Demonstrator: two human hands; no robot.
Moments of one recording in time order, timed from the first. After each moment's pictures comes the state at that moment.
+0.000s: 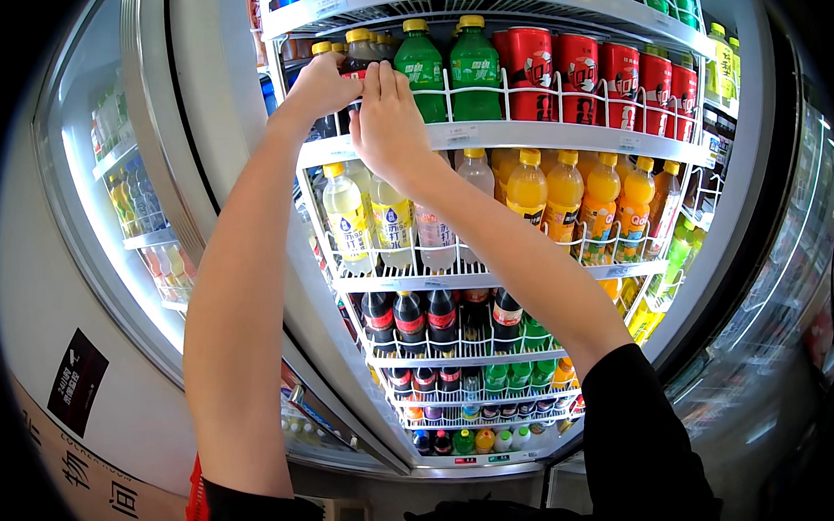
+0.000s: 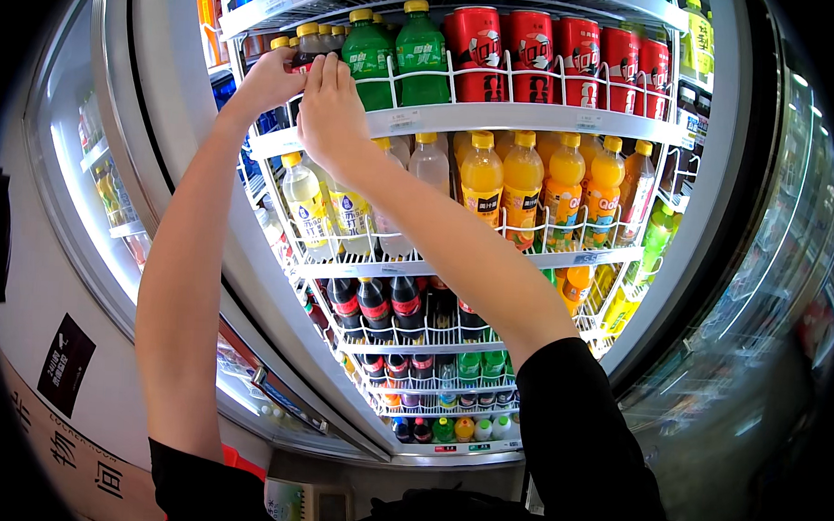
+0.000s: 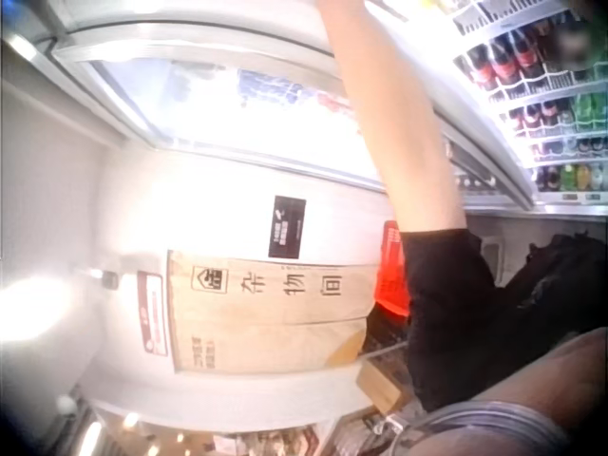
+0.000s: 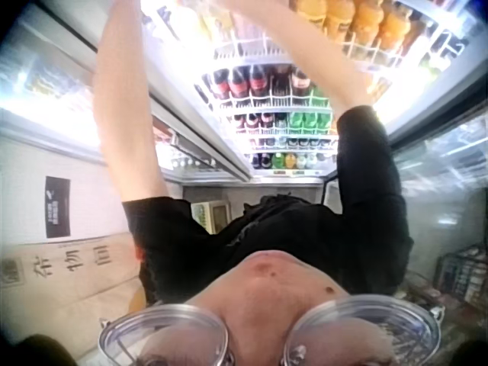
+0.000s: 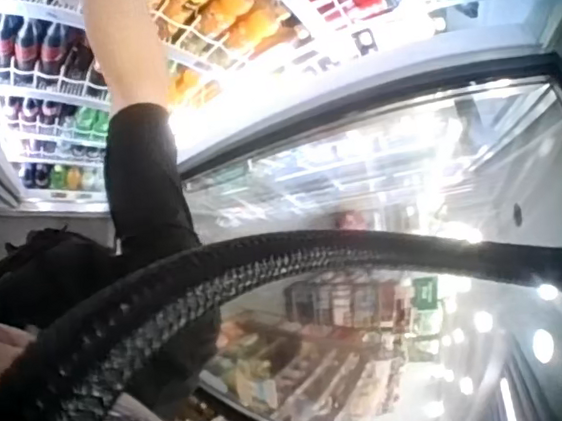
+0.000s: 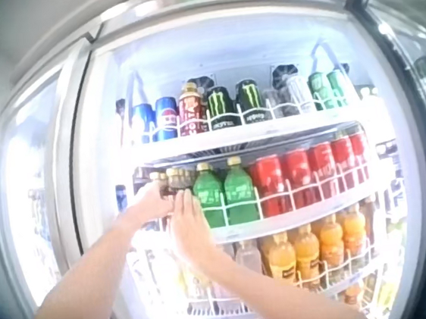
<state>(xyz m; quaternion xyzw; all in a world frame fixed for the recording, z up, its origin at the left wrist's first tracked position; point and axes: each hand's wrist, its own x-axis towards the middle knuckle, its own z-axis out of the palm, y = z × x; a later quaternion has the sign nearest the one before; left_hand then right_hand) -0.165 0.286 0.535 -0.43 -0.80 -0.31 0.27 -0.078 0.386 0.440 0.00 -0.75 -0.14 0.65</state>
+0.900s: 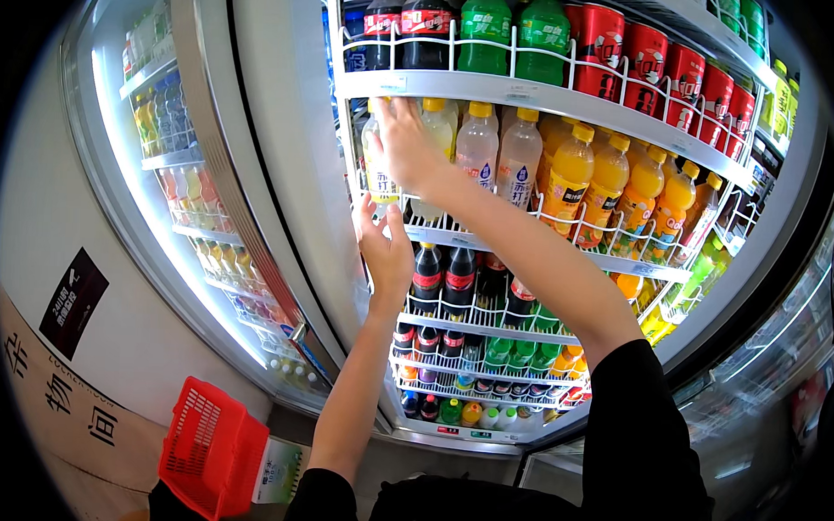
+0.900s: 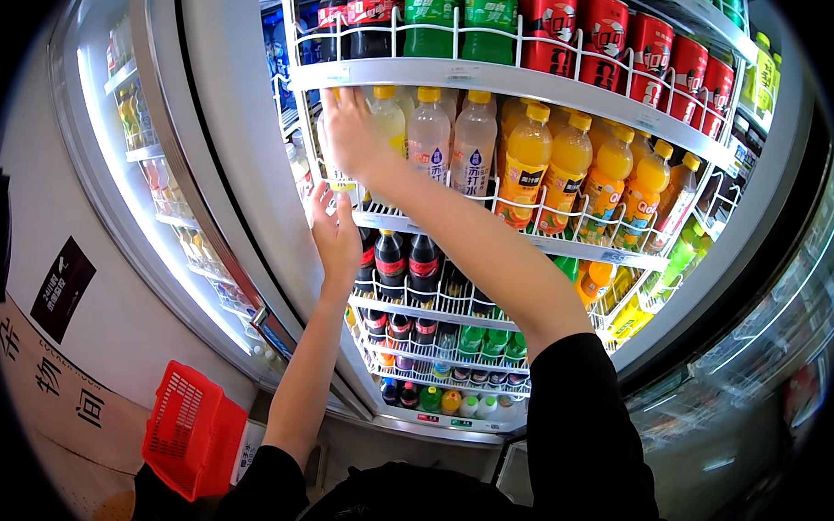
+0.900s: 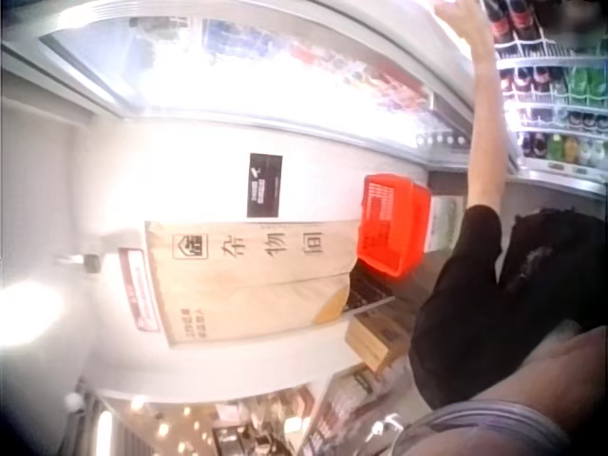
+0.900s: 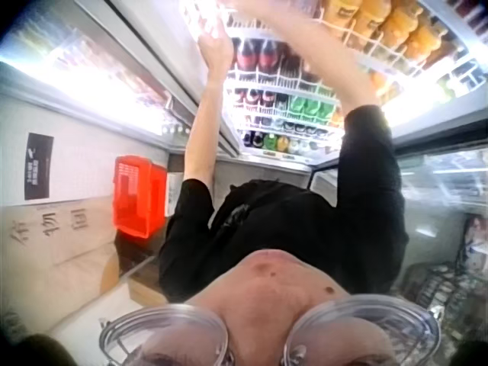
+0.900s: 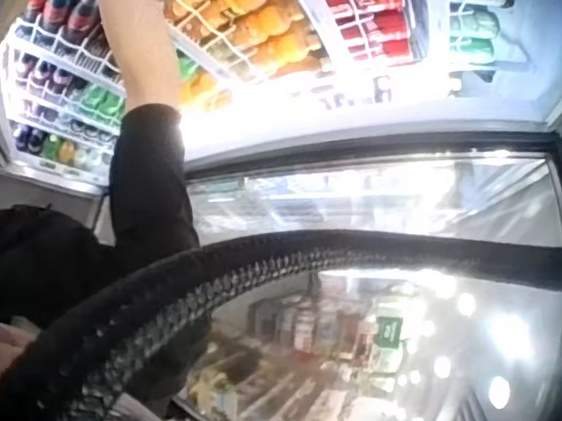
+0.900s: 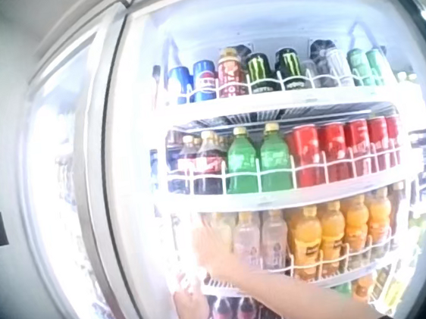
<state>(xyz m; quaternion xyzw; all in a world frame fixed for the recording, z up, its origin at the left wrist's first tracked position) -0.061 0.269 0.227 -0.18 -0.62 -0.73 0.23 -0.110 0.356 0.346 0.19 -0.78 0.09 0.59</state>
